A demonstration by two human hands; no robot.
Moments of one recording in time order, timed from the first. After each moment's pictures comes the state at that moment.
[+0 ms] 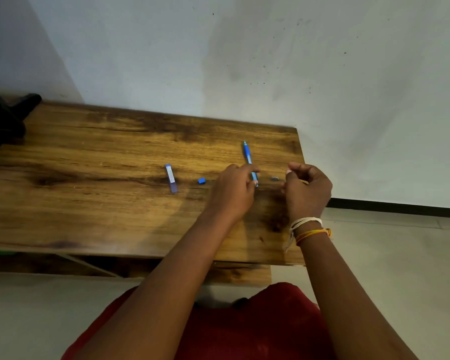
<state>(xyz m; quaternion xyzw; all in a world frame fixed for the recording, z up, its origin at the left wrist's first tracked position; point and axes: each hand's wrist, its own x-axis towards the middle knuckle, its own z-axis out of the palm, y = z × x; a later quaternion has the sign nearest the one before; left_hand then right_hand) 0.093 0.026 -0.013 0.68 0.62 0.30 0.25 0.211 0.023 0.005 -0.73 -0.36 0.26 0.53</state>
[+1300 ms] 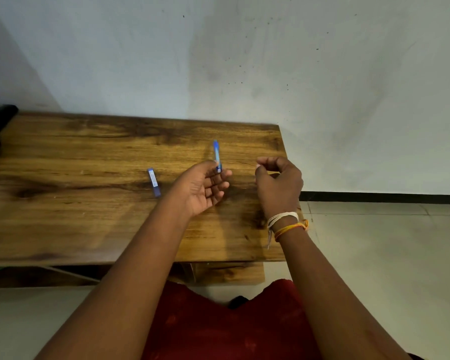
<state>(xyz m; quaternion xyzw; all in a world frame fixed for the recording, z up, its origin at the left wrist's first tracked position) 0.072 0.038 0.014 0.18 0.54 0.39 0.72 0.209 0.021 0.012 -0.70 -0.44 0.24 0.50</state>
